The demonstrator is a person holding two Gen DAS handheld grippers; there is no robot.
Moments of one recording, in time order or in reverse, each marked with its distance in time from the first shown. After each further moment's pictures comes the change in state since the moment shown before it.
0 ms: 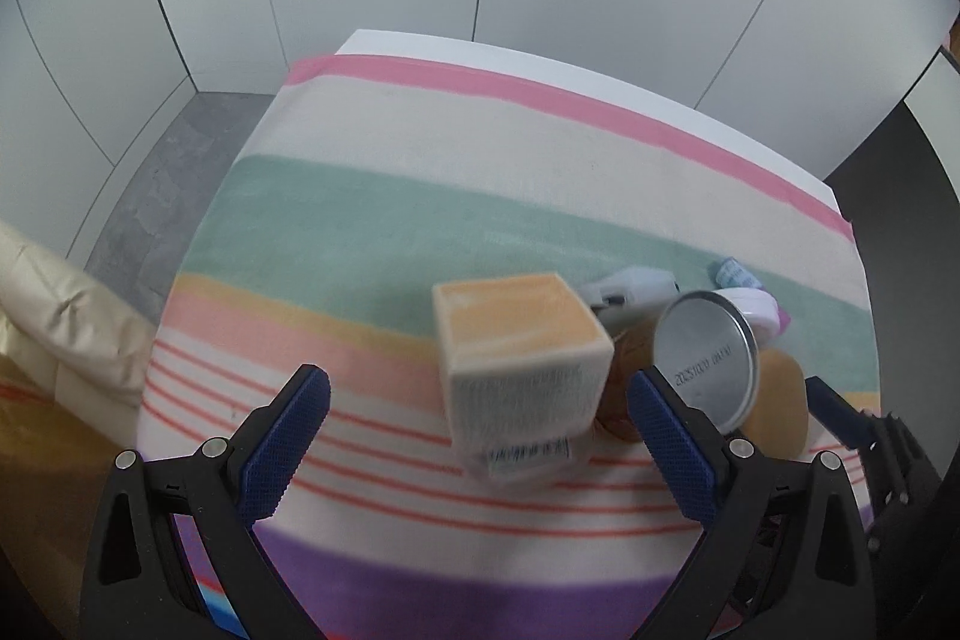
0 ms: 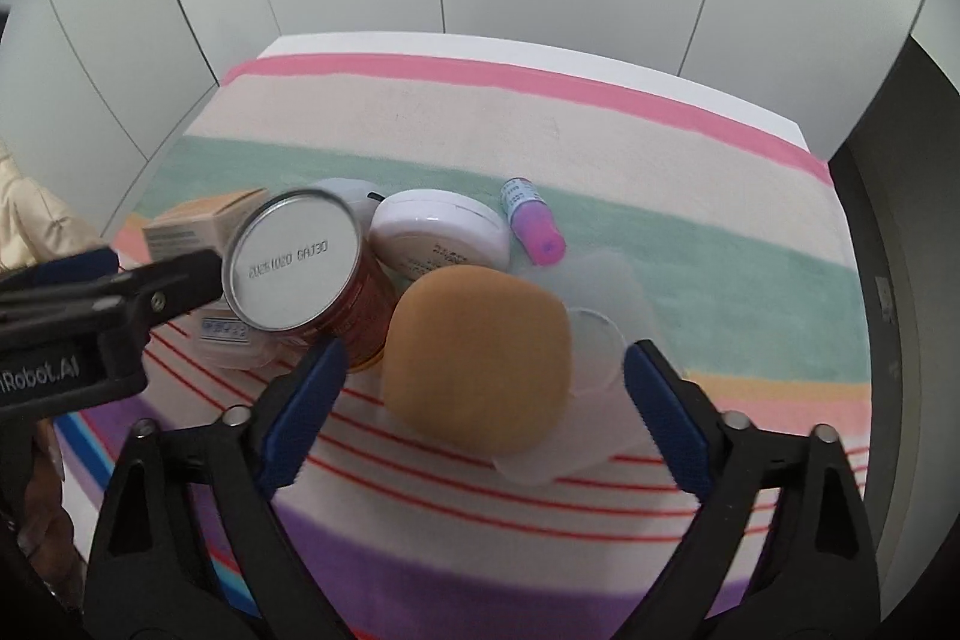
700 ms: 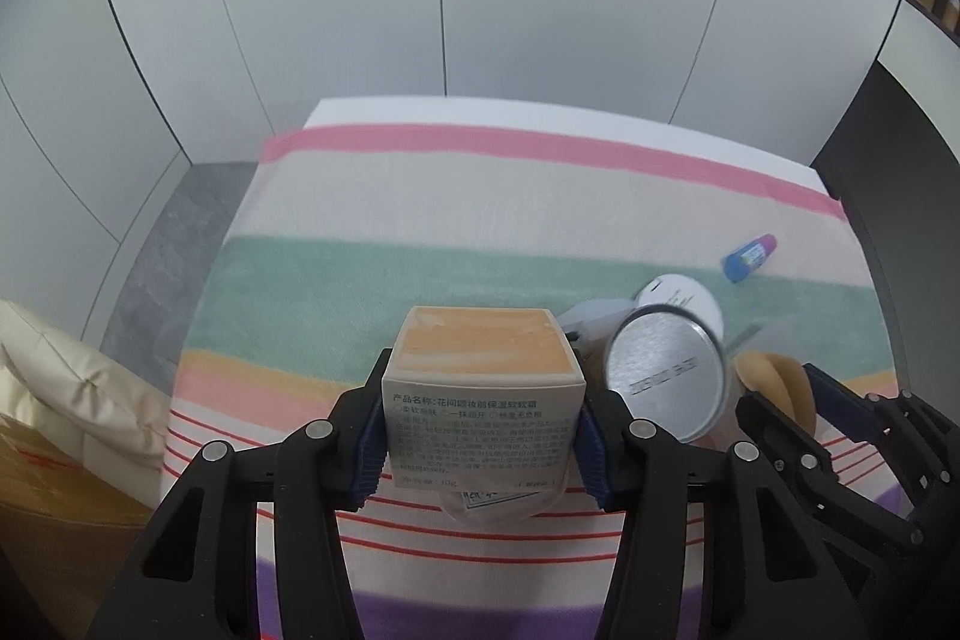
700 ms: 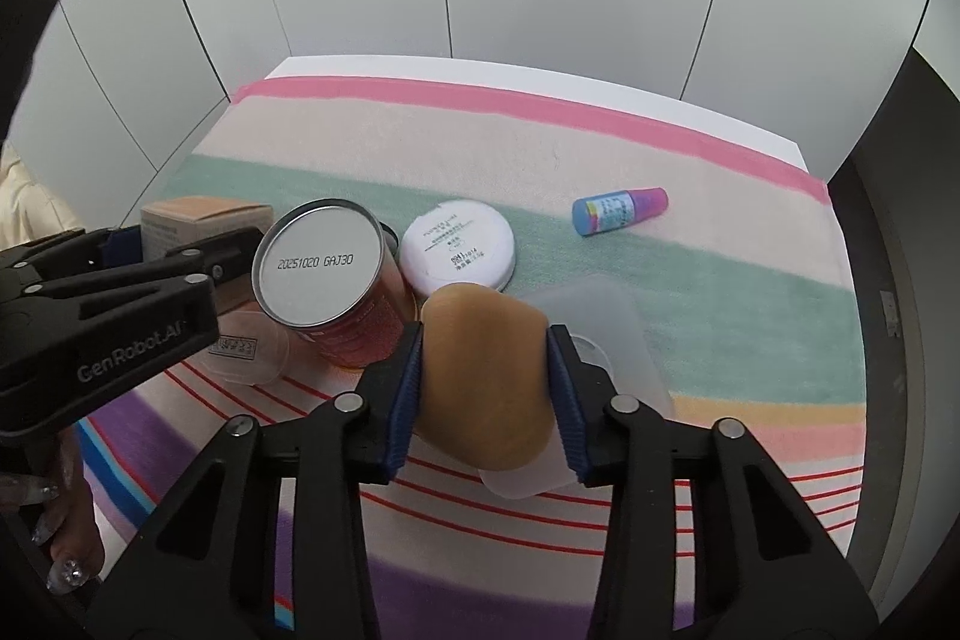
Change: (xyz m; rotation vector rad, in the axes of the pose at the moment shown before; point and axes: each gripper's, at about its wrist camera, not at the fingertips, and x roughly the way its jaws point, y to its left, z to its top) left arm -0.019 -0.030 0.005 0.142 -0.106 0.044; right arm -0.017 -0.010 0.007 0.009 -0.045 0.020
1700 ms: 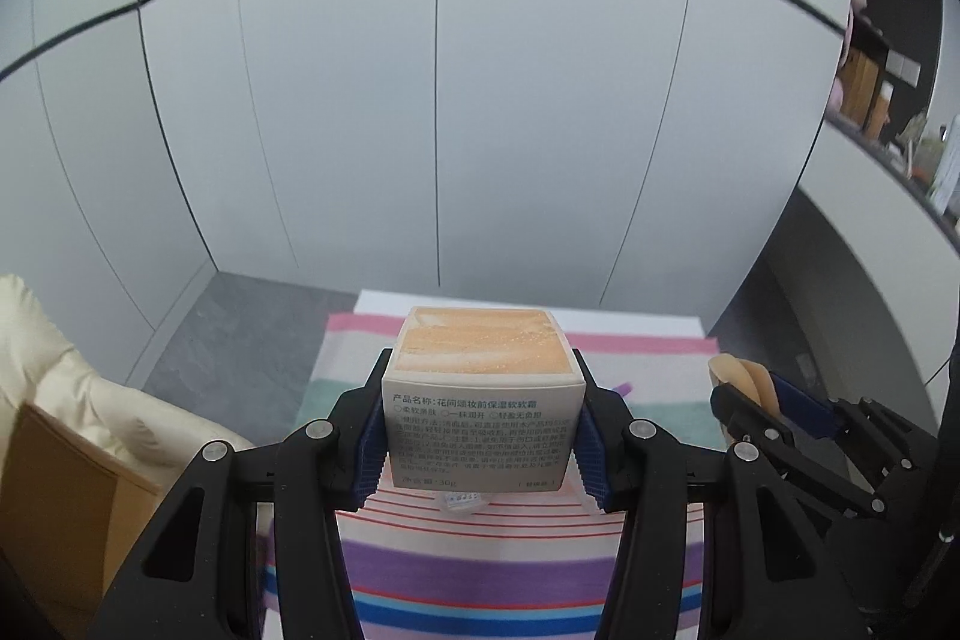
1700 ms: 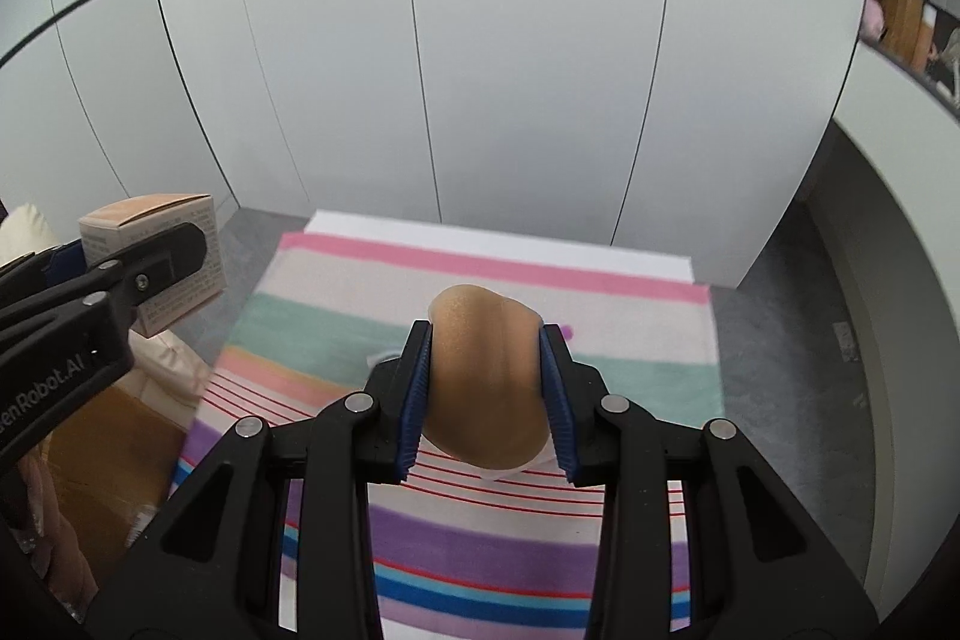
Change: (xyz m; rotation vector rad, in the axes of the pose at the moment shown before) left arm -0.254 -0.005 0.043 -0.022 -0.289 -0.028; right arm -0.208 0.005 0.064 0.053 -0.203 -0.049
